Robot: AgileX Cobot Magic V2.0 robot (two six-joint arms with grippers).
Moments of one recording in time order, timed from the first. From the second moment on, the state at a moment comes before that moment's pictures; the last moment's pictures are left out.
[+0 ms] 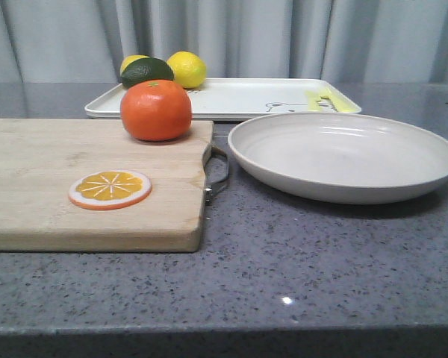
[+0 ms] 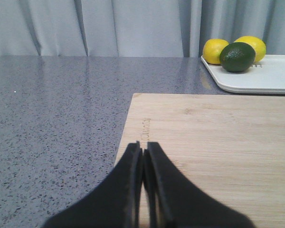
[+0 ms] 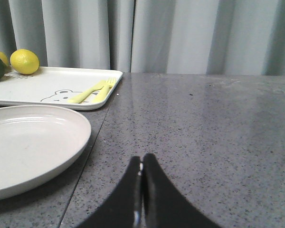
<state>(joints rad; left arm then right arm) 0.05 -0.01 0.00 -0.09 0.14 0.01 0.05 -0.01 0.03 0.01 0.01 0.04</state>
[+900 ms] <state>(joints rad) 0.05 -0.01 0.00 -0.09 0.10 0.01 0.05 -0.01 0.03 0.01 0.01 0.04</state>
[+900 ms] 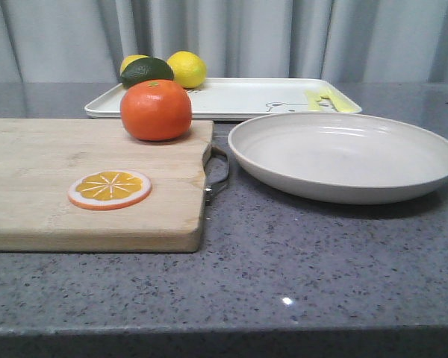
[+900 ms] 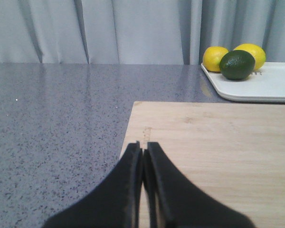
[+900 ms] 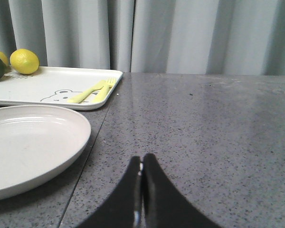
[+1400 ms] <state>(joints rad) 0.05 -0.01 0.00 -0.09 0.00 0.01 0.05 -0.01 0.01 0.01 0.05 0.04</state>
